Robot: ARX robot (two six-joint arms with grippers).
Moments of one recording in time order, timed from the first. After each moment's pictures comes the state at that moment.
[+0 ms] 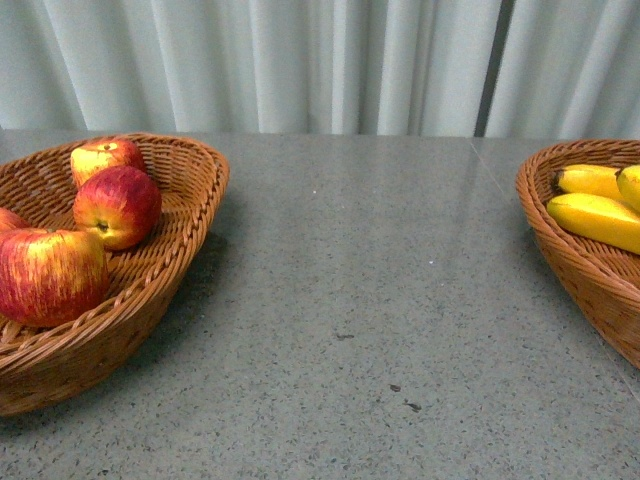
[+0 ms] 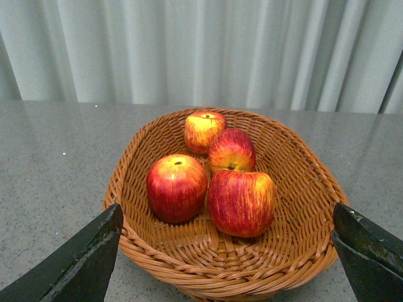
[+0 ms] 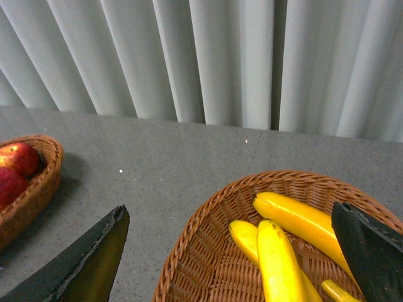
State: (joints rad) left arm 0.00 0.01 0.01 0.00 0.00 -0.01; right arm -0.24 1.15 0.70 0.29 -0.58 0.01
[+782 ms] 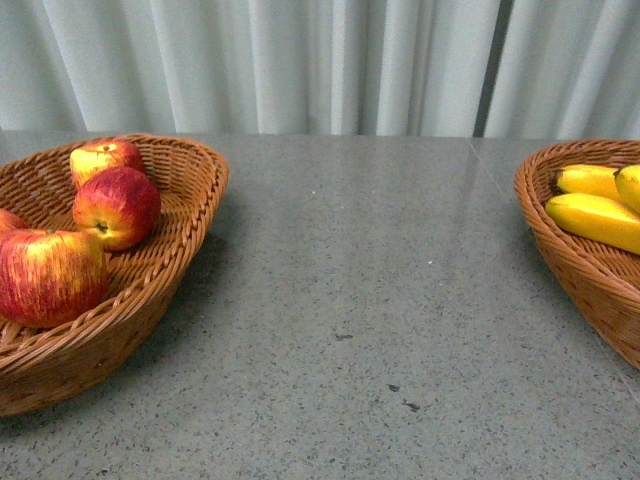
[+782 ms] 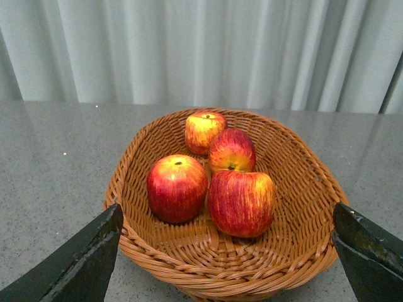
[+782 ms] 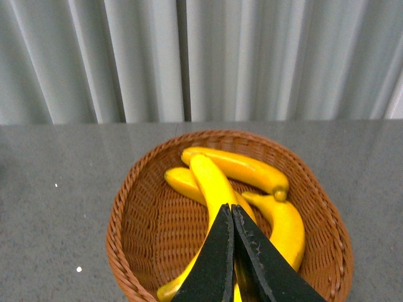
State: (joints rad) left arm 0.00 0.01 0.01 0.00 0.00 -0.01; right arm -0.09 0.30 0.18 0.11 -0.07 0.00
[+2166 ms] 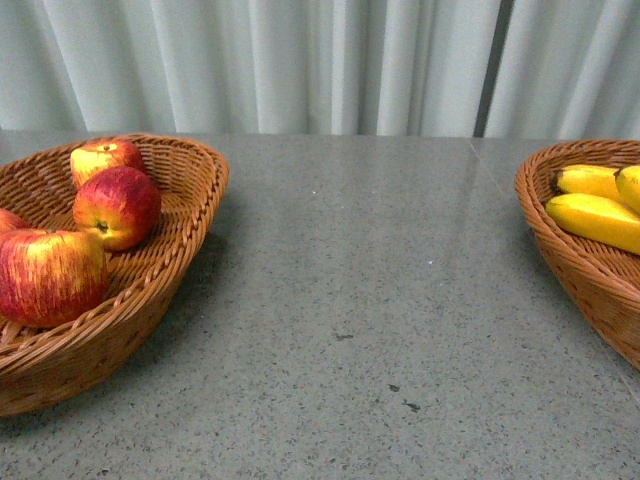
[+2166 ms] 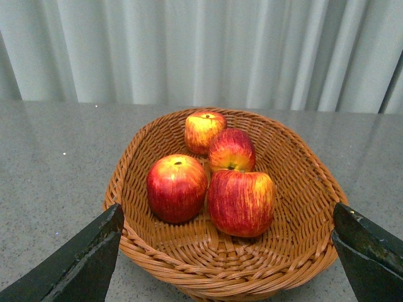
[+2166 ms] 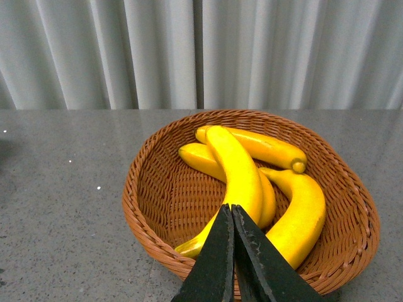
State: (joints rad) left arm 0.00 0.01 0.01 0.00 0.00 -0.01; right arm 0.00 0.00 0.01 0.00 0.00 0.00
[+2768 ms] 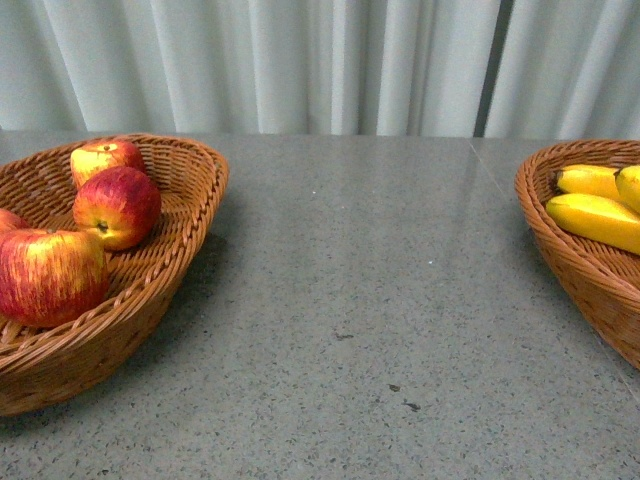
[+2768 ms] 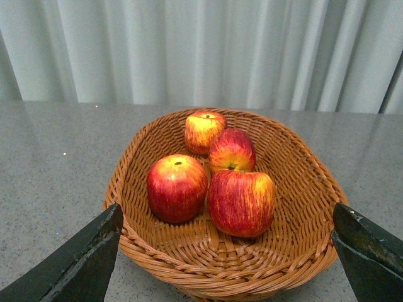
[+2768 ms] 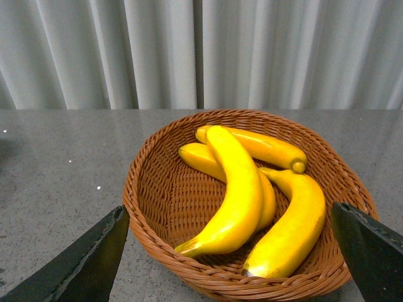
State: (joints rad) left arm 0.00 0.01 0.01 0.00 0.00 -0.01; right arm 0.00 0.00 0.01 0.00 0.00 0.00
